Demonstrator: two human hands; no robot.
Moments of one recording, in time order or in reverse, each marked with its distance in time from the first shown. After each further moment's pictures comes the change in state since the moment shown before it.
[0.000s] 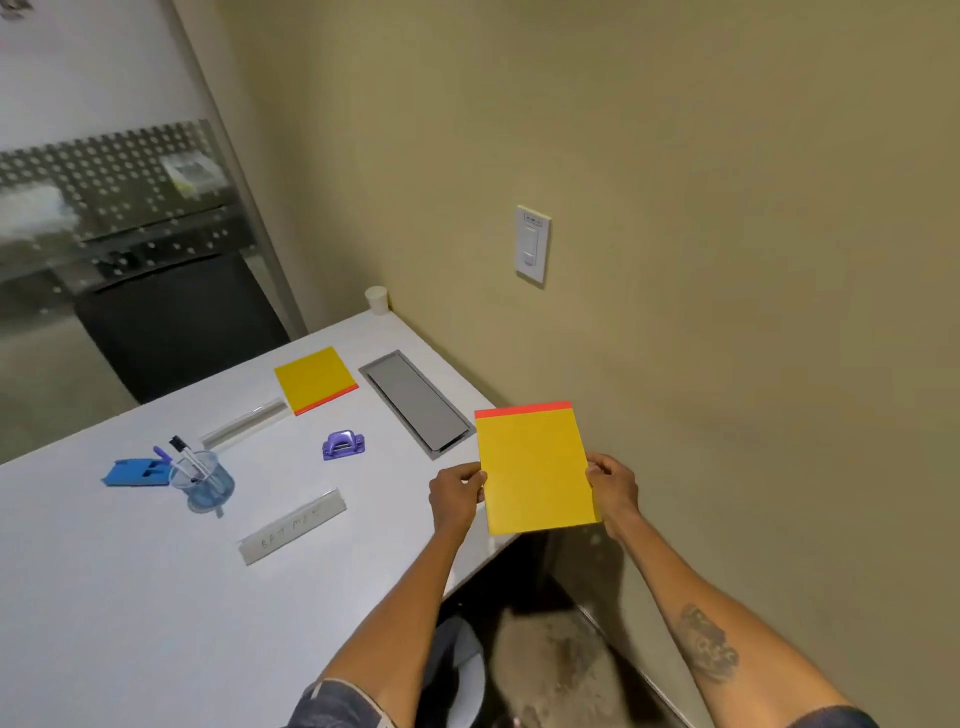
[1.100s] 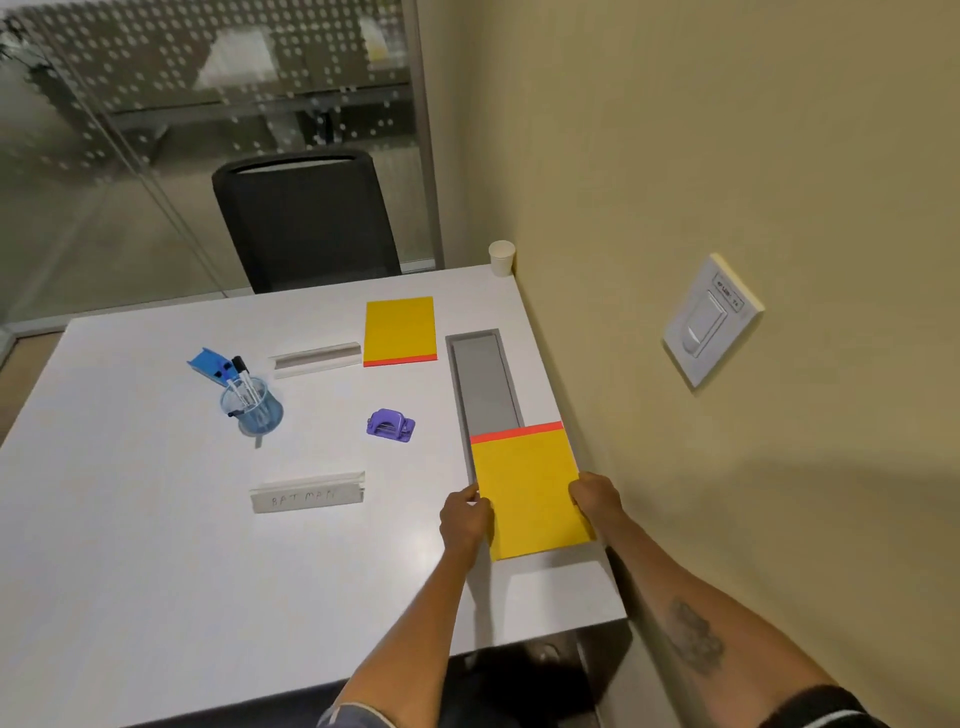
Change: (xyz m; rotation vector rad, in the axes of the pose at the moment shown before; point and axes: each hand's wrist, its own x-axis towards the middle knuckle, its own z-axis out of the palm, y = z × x) left_hand 0.180 -0.014 0.044 -0.132 0.340 -0.479; right_hand 0.226 -0.071 0.170 -0.814 -0.618 -0.004
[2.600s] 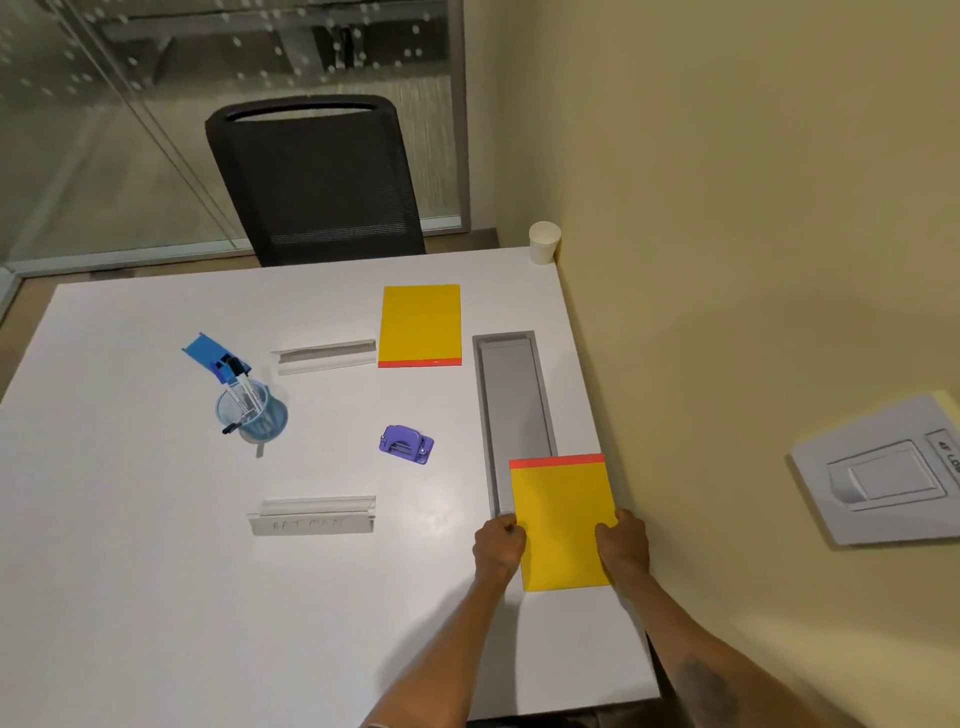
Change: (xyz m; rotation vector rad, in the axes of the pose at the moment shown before) left_hand 0.097 0.016 0.024 0.197 -0.175 -0.163; right_hand 0.102 -0.005 0.042 -0.046 0.100 0.163
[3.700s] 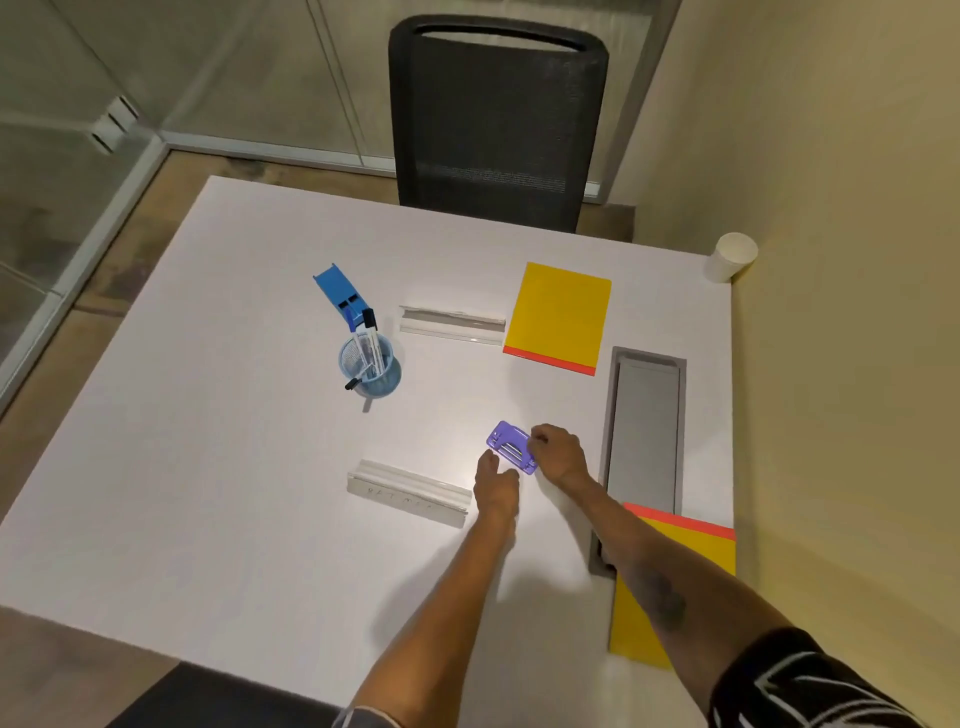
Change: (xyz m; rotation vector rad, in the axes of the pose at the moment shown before) left_hand 0.098 -0.022 -0.158 -0.662 0.299 -0.268; right_hand -0.018 -0.251 0.167 -0.326 -0.385 -0.557
